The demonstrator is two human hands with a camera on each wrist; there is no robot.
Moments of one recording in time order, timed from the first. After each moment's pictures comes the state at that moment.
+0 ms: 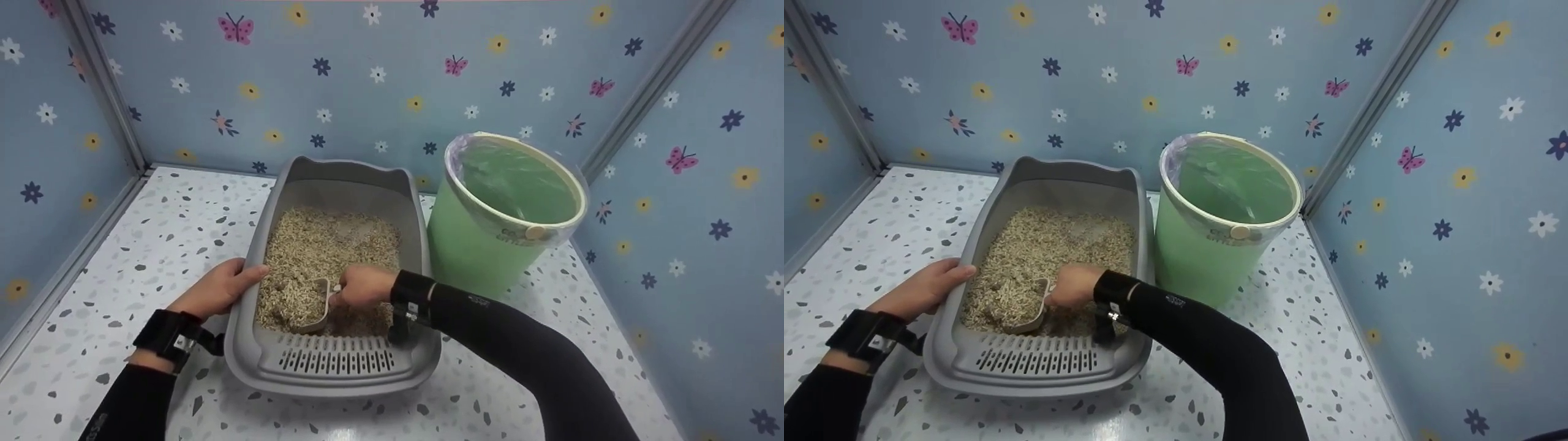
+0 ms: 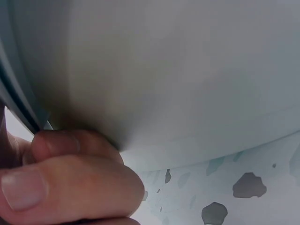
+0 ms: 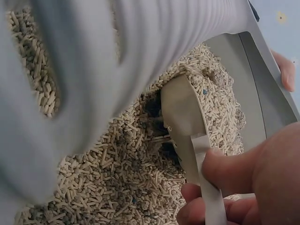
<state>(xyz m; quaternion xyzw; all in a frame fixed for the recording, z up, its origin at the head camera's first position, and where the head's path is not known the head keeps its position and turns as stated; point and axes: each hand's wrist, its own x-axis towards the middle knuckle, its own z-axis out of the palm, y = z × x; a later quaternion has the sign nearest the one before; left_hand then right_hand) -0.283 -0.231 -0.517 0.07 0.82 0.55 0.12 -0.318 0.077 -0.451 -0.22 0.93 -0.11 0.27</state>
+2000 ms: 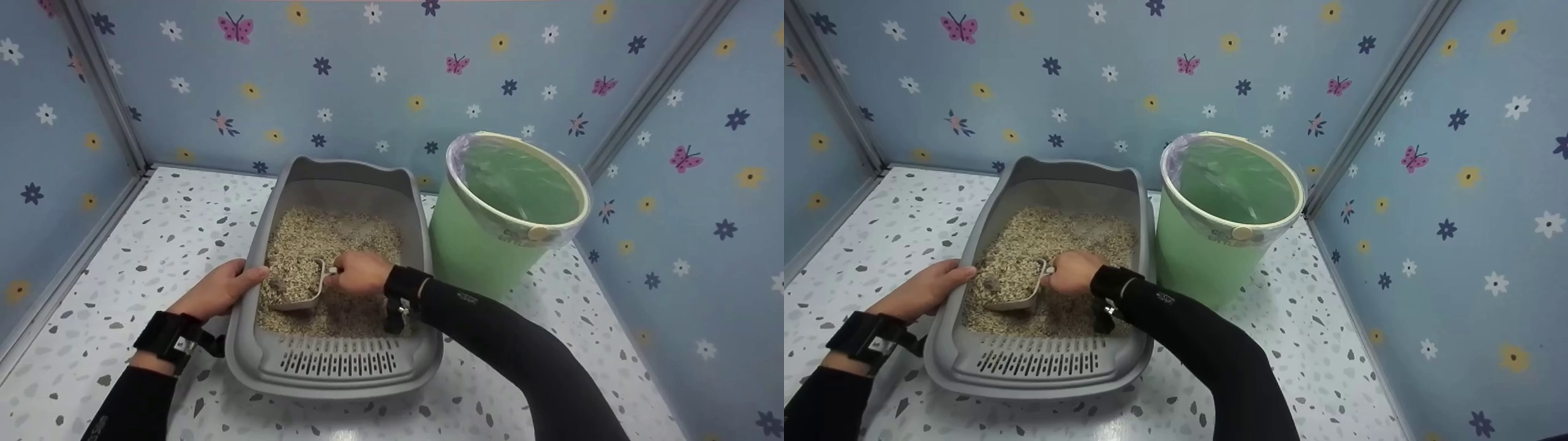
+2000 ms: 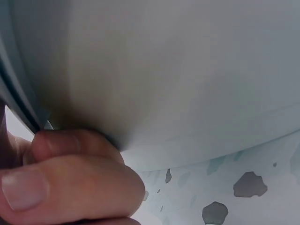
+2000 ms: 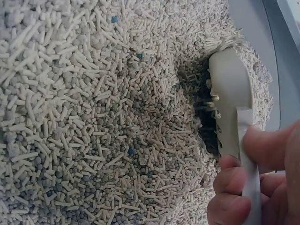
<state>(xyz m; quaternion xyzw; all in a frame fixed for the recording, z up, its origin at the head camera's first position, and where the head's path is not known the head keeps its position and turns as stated) -0.281 -0.230 -0.517 0.07 0.81 0.57 0.13 -0.340 0.073 -0.463 -0.24 0.94 -0.13 0.18</state>
